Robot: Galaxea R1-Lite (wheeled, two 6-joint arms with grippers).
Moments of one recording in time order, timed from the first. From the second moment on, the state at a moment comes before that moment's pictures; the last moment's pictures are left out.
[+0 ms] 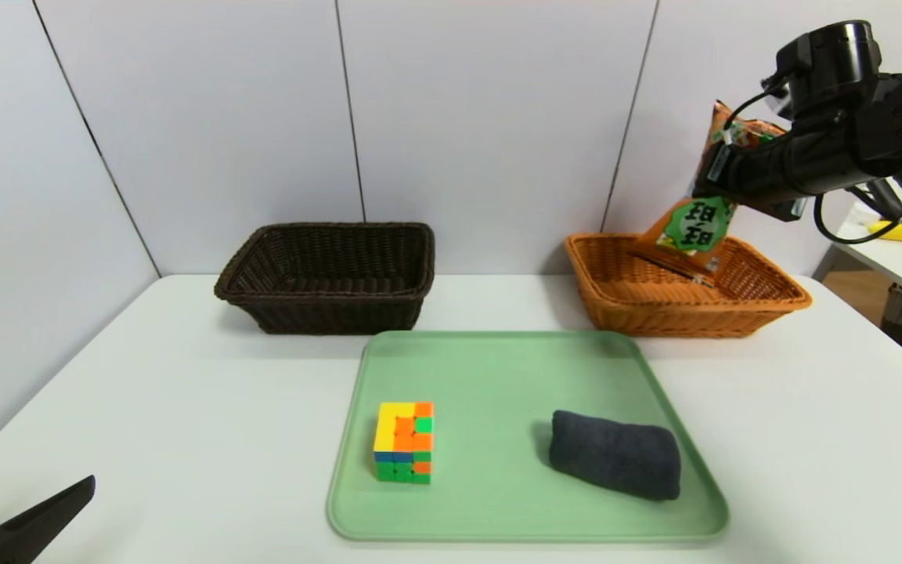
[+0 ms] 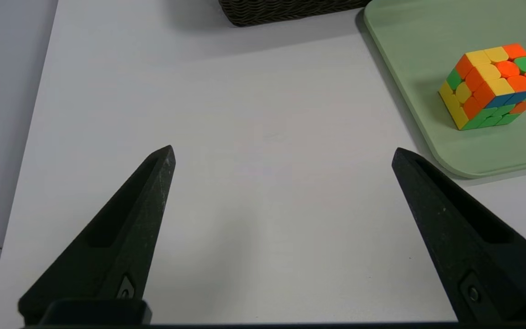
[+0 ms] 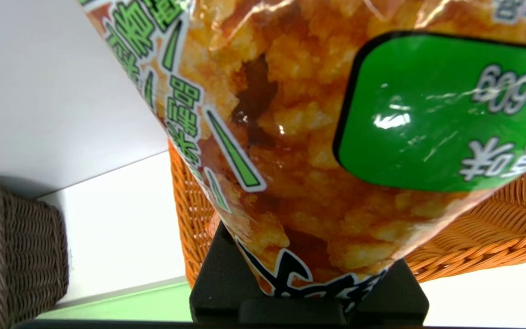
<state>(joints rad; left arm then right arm) -0.05 0.68 -0.46 0.09 -0.11 0.09 0.09 1.96 -1.87 0.45 -0.10 0.43</state>
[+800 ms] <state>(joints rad) -0.05 0.67 -0.46 0.09 -0.11 0.09 0.06 2.10 -1.93 0.39 -0.08 0.79</state>
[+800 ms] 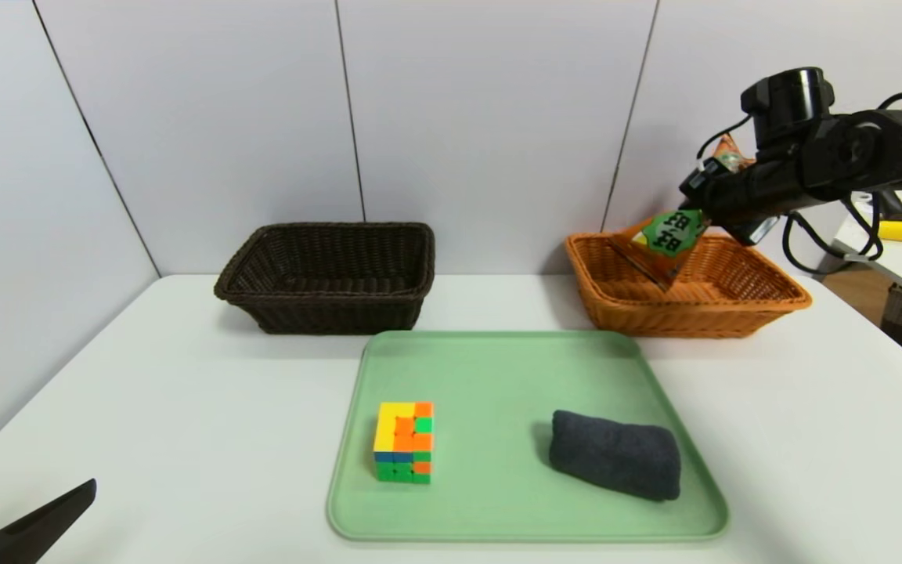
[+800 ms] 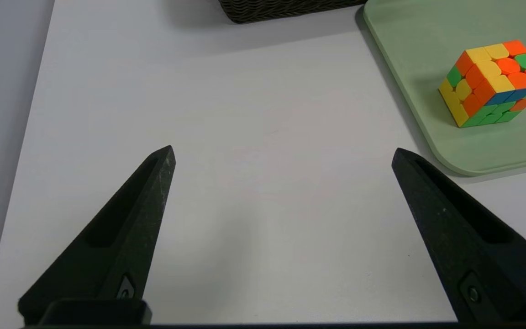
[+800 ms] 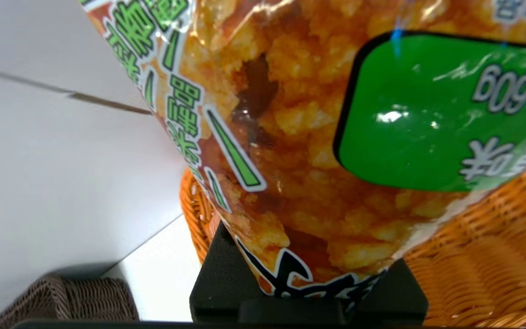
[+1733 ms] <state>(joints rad) -0.05 0.68 -0.46 0.09 -0.11 0.09 0.07 2.07 -1.92 0.45 -0.04 0.81</state>
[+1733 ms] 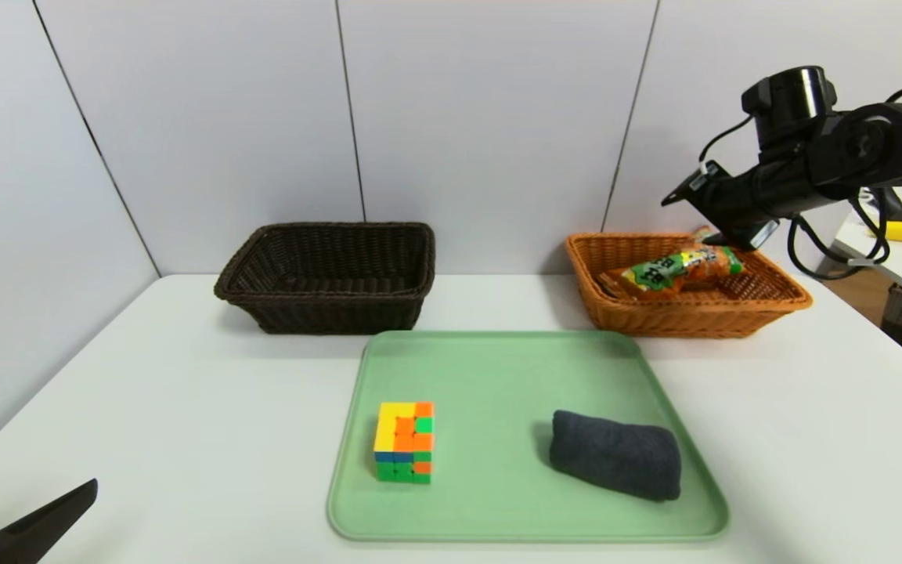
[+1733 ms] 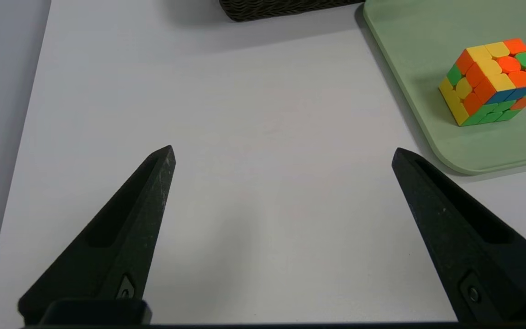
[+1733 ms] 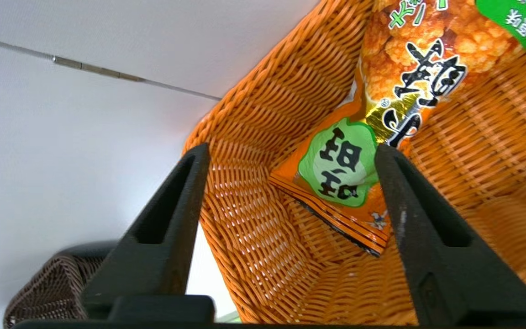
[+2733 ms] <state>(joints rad) -0.13 0.79 -0.57 0.09 -0.10 0.09 0.23 1.70 -1.58 0.48 -0.04 0.20</state>
